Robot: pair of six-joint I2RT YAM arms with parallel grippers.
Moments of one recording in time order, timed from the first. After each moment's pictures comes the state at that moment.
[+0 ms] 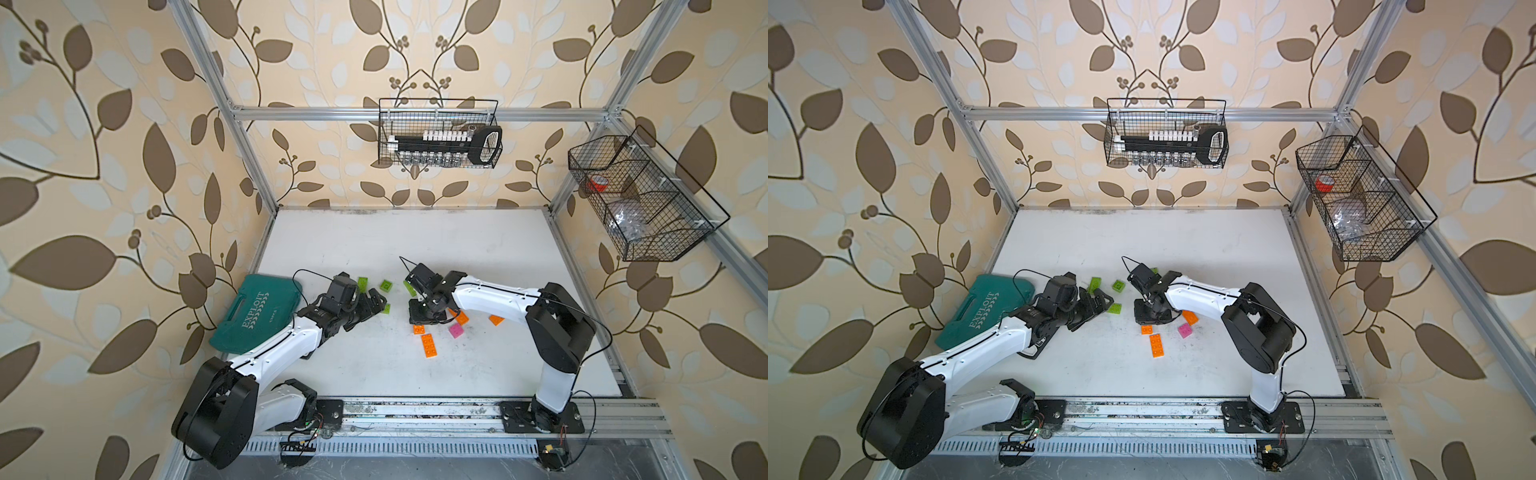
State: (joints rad) left arm -0.42 1.16 0.56 -0.22 0.21 -0.91; right arm 0.80 1.88 1.27 -0.67 -0.12 0.71
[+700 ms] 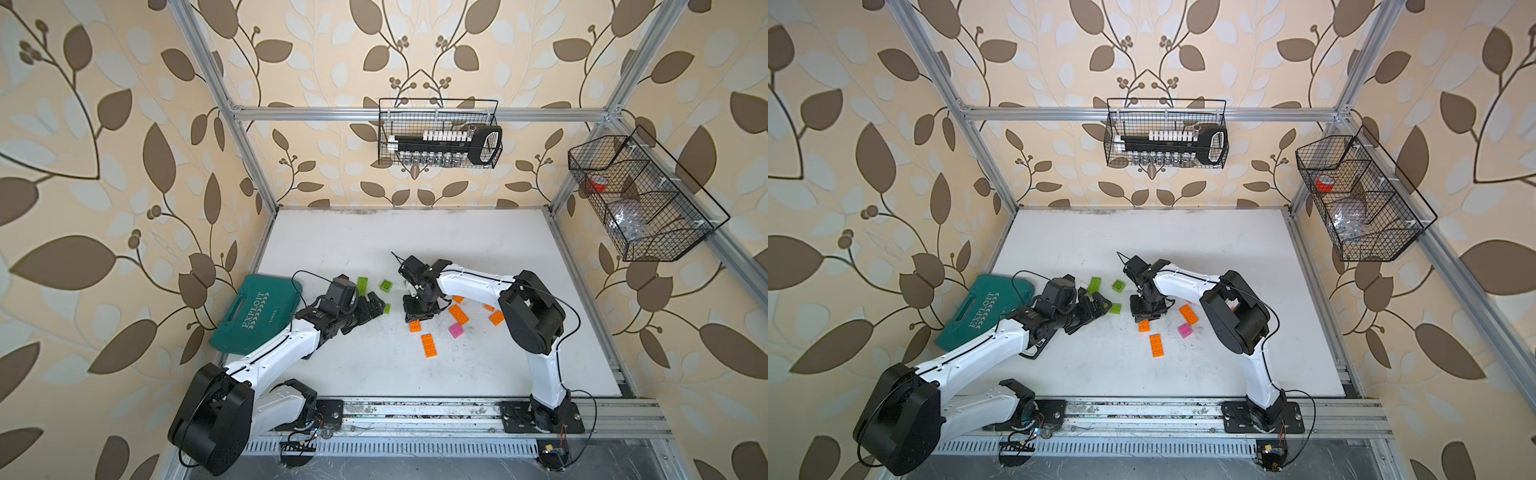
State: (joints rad) left arm -0.42 1.14 0.55 -0.28 0.20 -0.88; right arm 0.74 2.06 1.46 -0.83 -0.18 0.63
